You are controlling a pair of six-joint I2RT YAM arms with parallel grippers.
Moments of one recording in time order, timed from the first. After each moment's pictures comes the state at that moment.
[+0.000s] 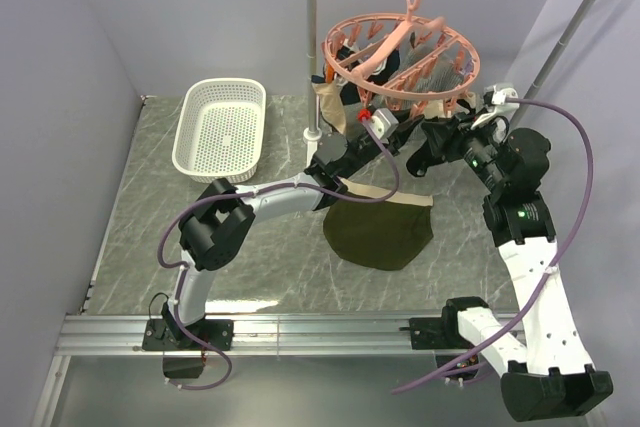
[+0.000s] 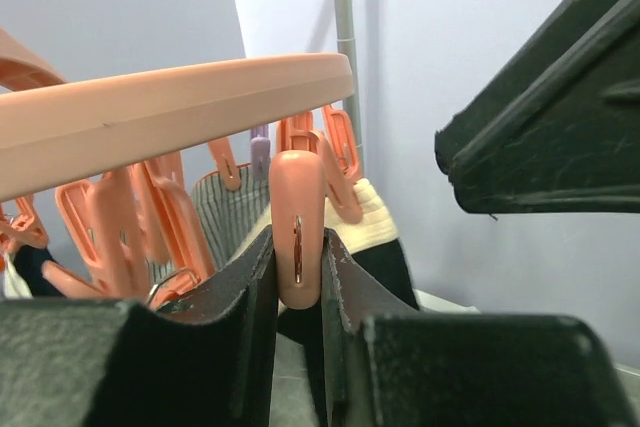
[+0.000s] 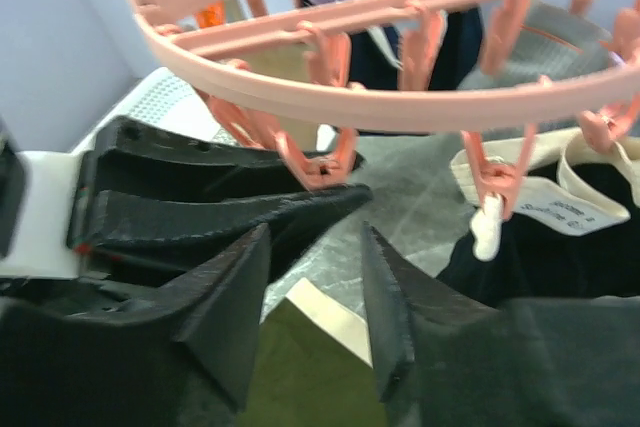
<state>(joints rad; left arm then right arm) -0.91 2.05 1.52 1.04 0.14 0.08 0.07 0.89 1.07 -0.19 -0.34 0.18</state>
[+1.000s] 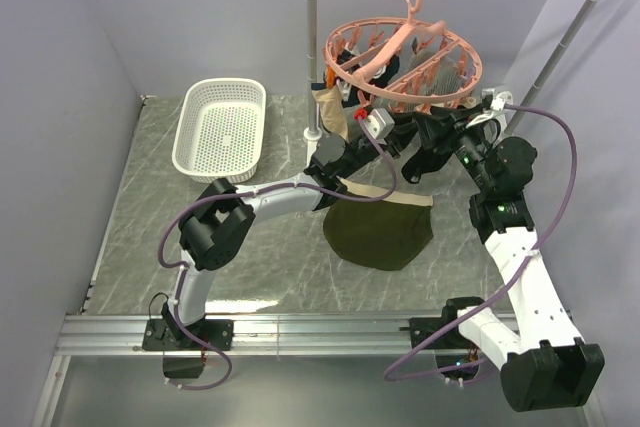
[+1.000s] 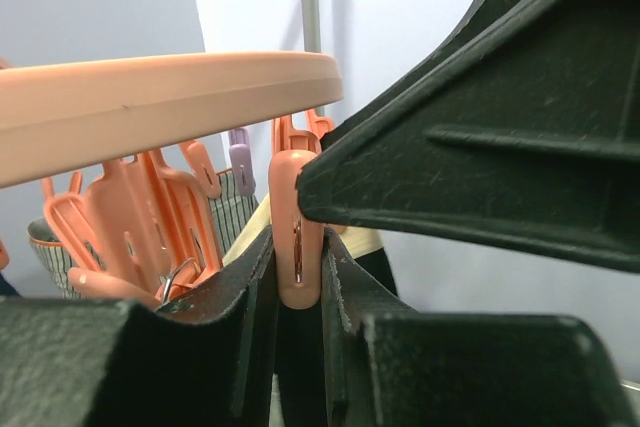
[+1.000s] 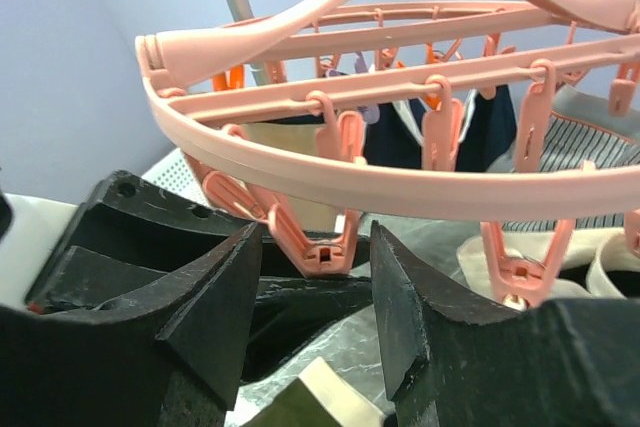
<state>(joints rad) -0.91 2.05 1.51 1.07 0.20 0.00 0.06 0.94 0.89 0.26 -0.42 0.29</state>
